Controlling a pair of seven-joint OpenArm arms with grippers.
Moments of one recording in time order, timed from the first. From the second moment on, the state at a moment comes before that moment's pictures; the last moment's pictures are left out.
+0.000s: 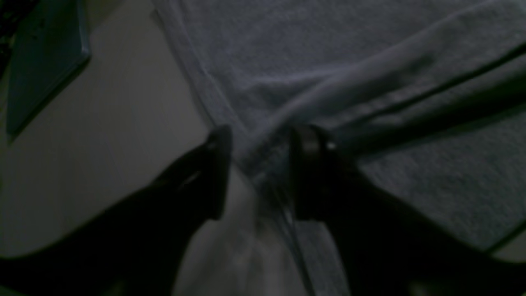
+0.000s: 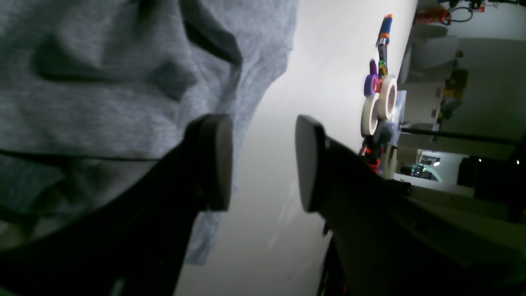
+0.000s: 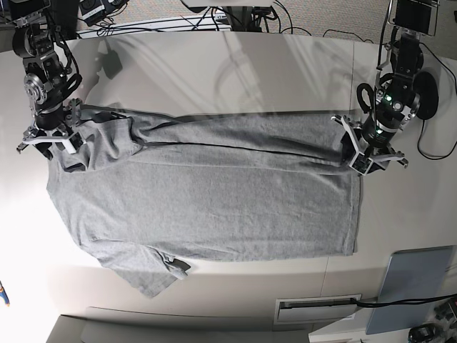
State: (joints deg) left arm 8.0 -28.1 4.4 91.8 -2.4 -16.0 20.8; right arm -18.5 41.8 -2.3 95.3 -21.6 3.1 -29.2
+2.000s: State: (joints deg) left arm 42.4 -28.0 -3.8 104.4 -15.2 -16.4 27.7; right arm -46.3 38.7 0.6 95.7 -17.2 -15.7 -34.3
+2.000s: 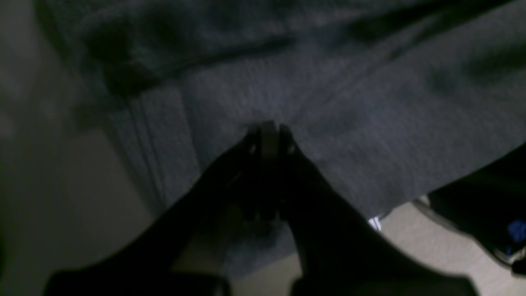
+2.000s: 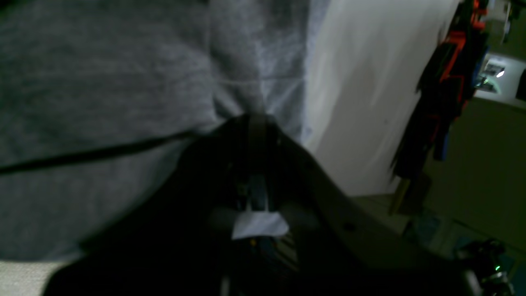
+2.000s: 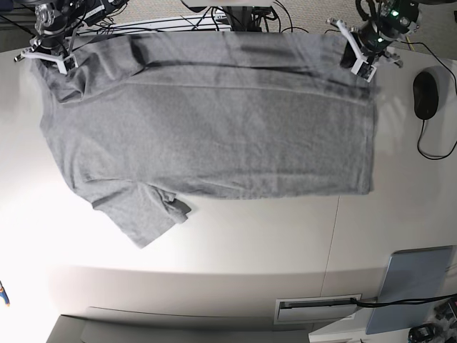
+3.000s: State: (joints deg) left arm 0.5 -24.4 -6.8 81.1 -21.2 -14.2 34.4; right arm -21.9 31.3 15.1 109.5 -0.5 -3.3 -32.2
